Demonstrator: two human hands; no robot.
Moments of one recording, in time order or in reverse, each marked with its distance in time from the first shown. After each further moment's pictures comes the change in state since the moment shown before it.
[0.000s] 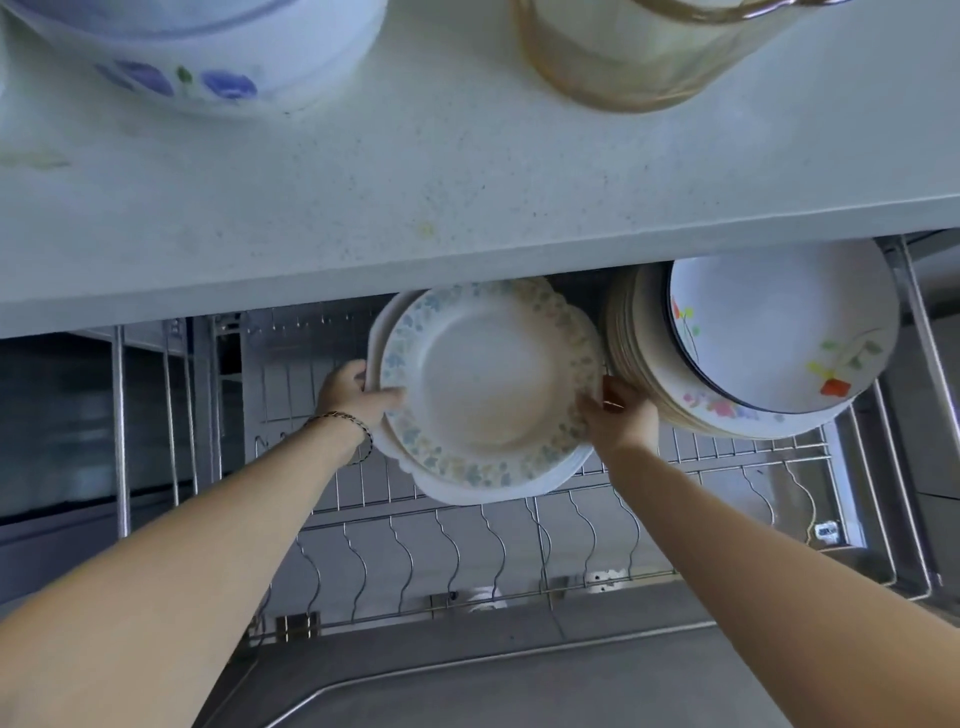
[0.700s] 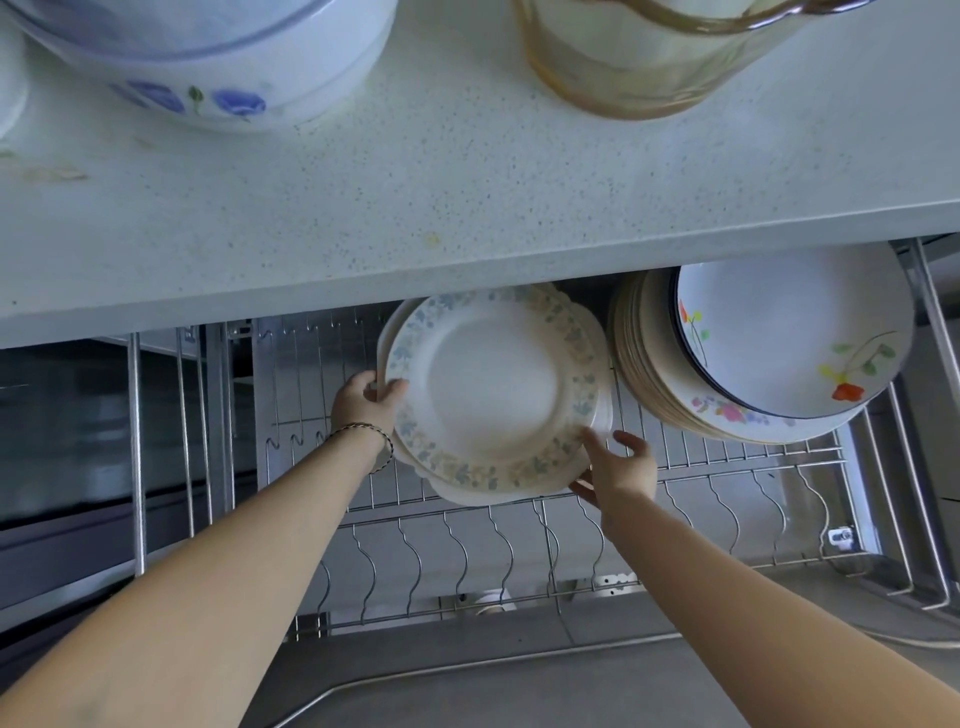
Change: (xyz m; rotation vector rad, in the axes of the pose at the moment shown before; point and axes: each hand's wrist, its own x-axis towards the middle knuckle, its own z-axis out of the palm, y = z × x) left_hand 0.004 -0.012 0.015 -0.050 0.178 -0.003; right_hand -0.028 0.022 0.009 0.380 0.023 0.435
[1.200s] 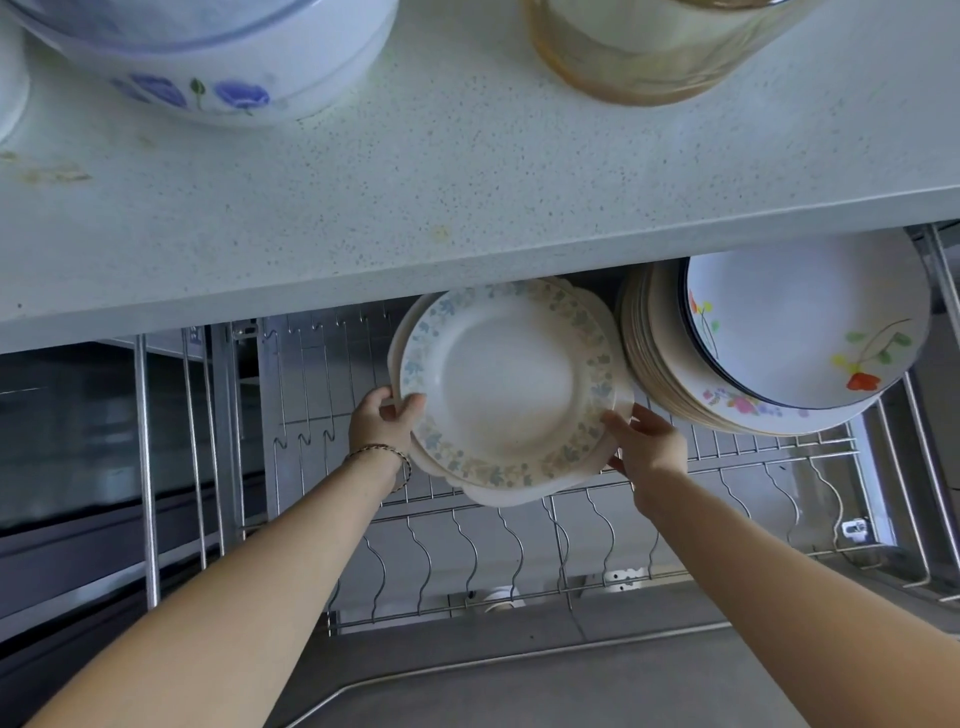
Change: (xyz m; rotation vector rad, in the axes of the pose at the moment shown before) left_hand -0.007 -0.021 0.011 -0.127 -0.050 -0.044; right_hand 0.008 -0.017 -0.012 -0.094 -0.083 -0.177
